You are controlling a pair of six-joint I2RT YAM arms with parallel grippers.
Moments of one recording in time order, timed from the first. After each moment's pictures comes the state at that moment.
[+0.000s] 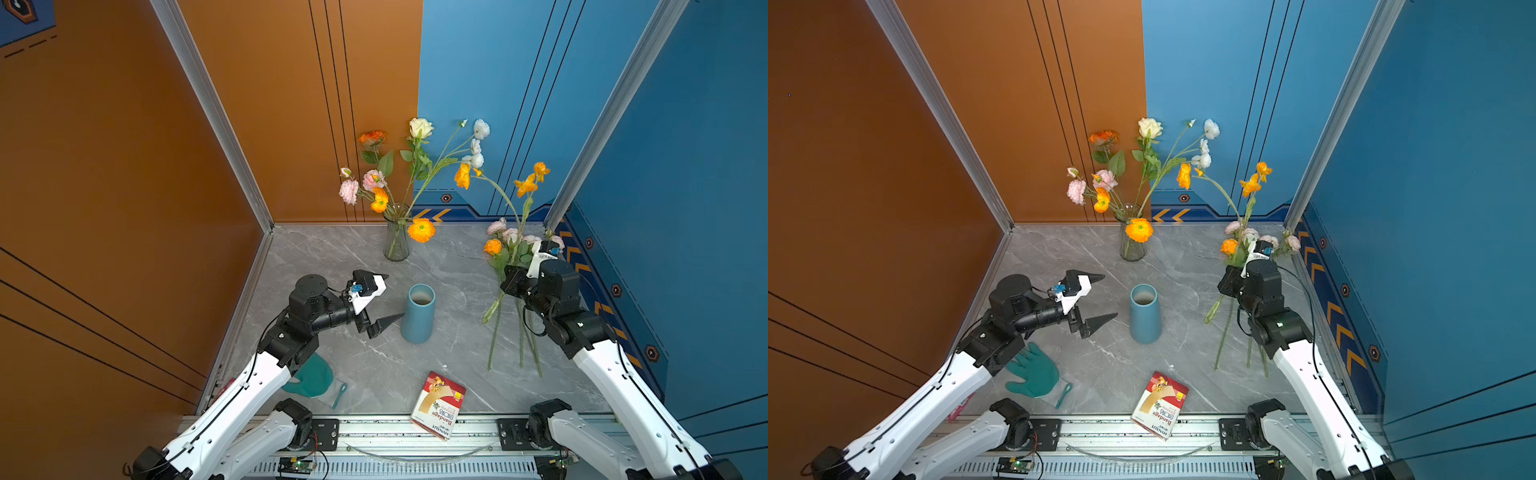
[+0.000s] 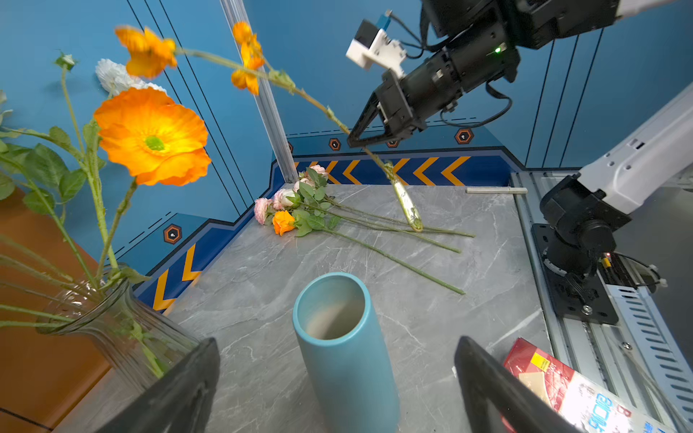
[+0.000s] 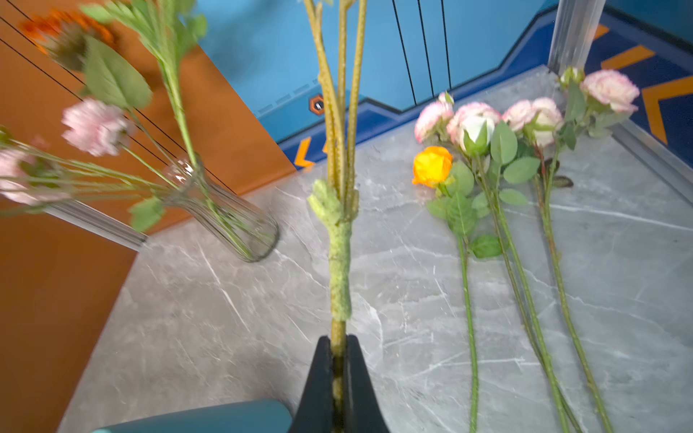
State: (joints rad) left arm -0.48 0.89 0.79 -0.07 0.64 0.31; right arm 0.26 0.90 0.91 -0.35 0.09 0.53
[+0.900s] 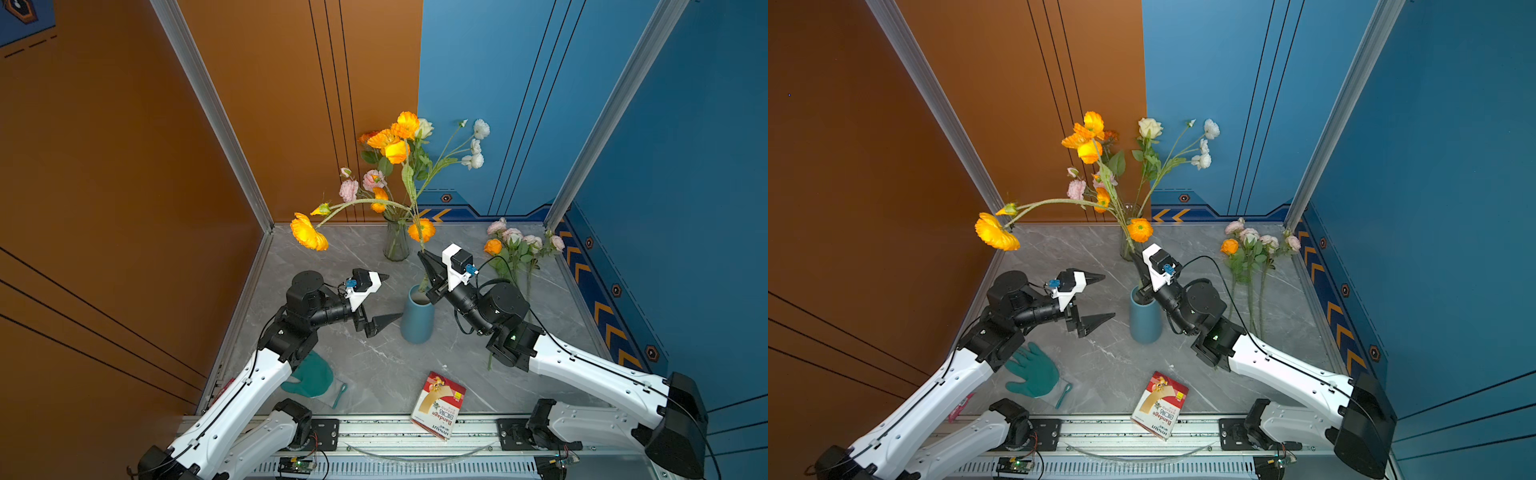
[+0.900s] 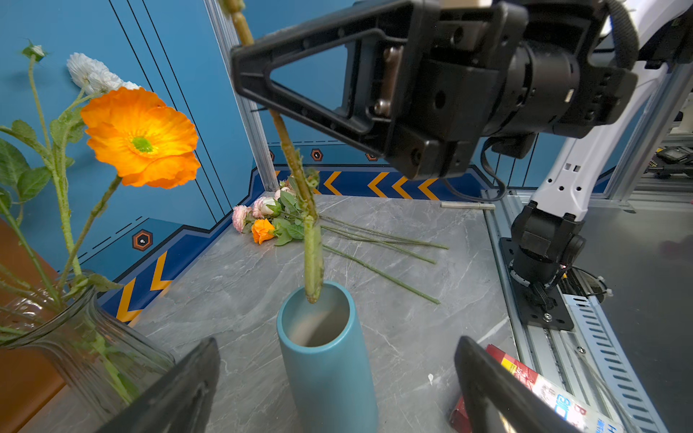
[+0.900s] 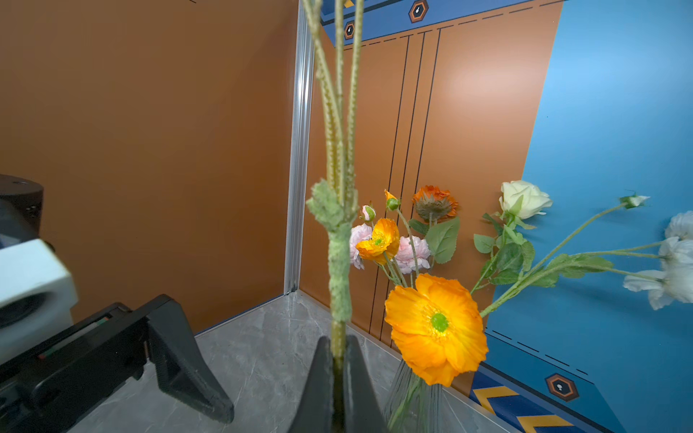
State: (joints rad) left arm -0.43 0.91 0.79 -0.04 0.77 0.25; right arm 0.91 1.18 0.88 0.55 0.20 -0.15
